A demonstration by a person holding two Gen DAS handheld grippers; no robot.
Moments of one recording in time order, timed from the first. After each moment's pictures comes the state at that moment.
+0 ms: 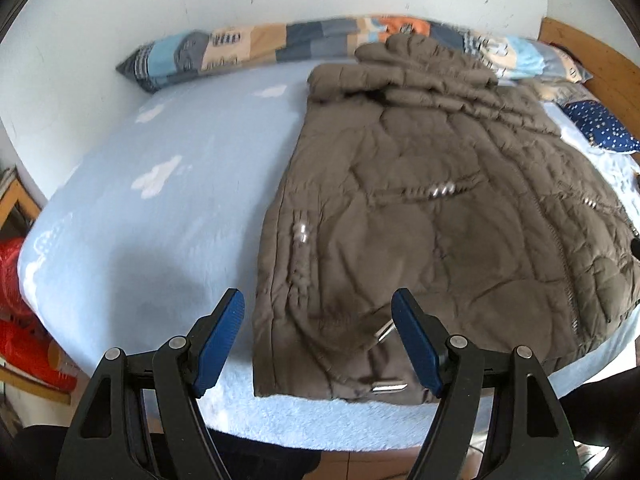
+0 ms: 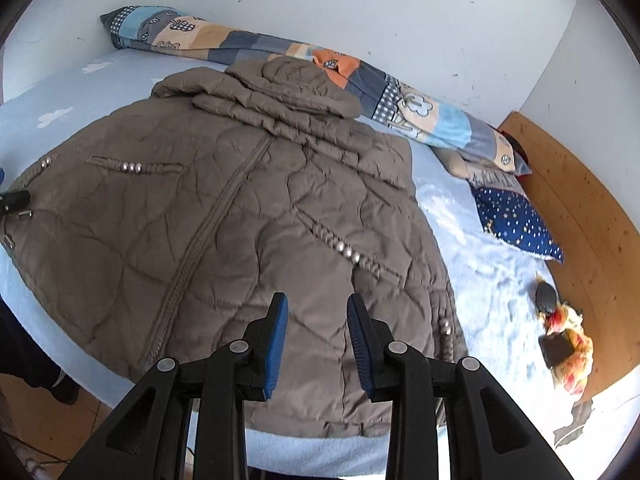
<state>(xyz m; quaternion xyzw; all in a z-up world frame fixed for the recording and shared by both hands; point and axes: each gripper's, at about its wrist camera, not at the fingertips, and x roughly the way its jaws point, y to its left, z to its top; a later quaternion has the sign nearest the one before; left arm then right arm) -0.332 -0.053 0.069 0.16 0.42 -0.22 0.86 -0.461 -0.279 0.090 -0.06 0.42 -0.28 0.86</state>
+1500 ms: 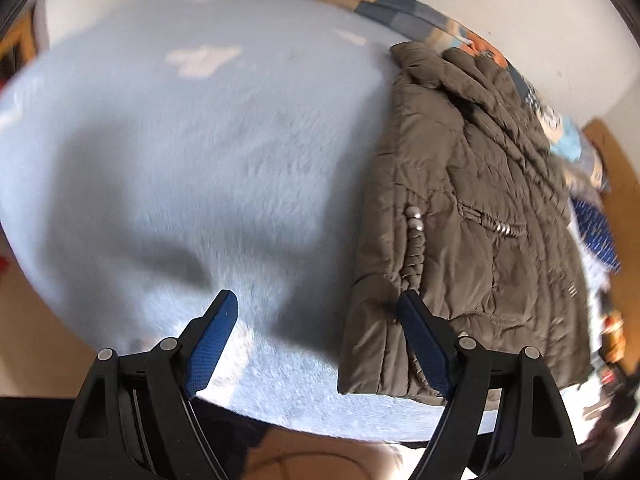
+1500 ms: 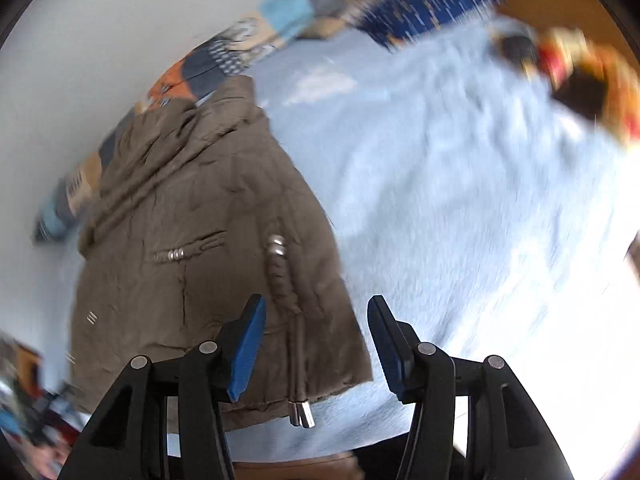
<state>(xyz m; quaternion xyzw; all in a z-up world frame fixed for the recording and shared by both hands) -0.267 0.031 0.042 -0.06 0.55 -0.20 0.81 -0.601 -0.471 0.049 0.40 0.35 -0.30 0.79</state>
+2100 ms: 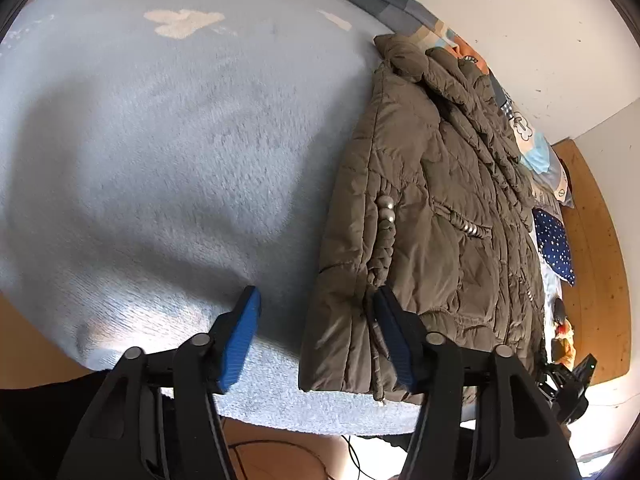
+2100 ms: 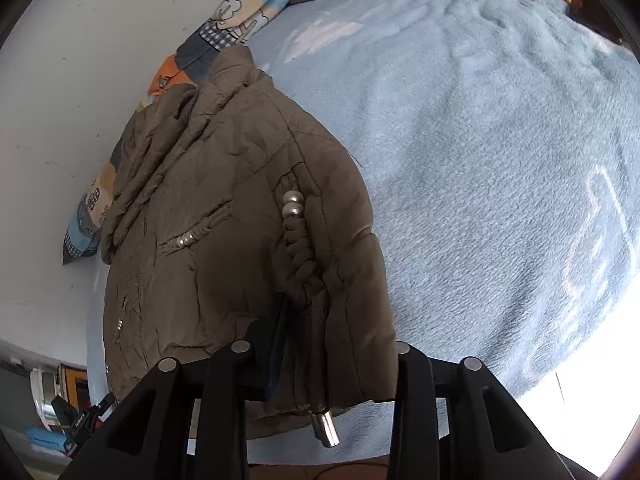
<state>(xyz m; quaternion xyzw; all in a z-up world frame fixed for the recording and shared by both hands) -0.264 0.028 0.030 -0.12 0.57 -0.26 0.77 -0.573 -0.469 0.014 0.48 0.34 -0.25 0.77</state>
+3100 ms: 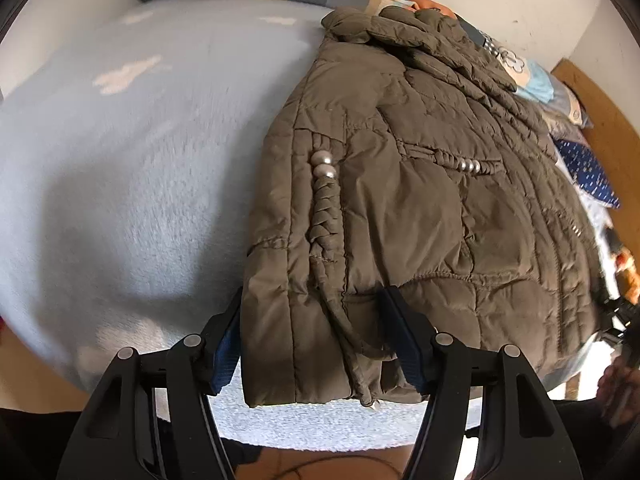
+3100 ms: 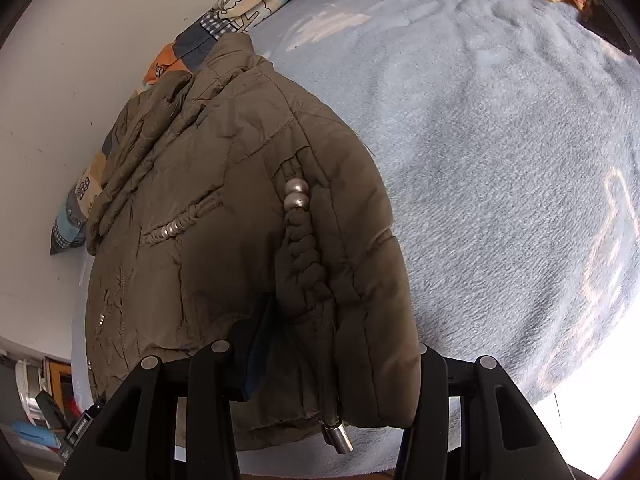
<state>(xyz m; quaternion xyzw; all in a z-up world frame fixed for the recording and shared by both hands) -0.298 -0.025 0.022 0.05 0.51 -0.26 0.82 -0.558 -0.464 0.001 0.46 0.36 -0.26 0.77</state>
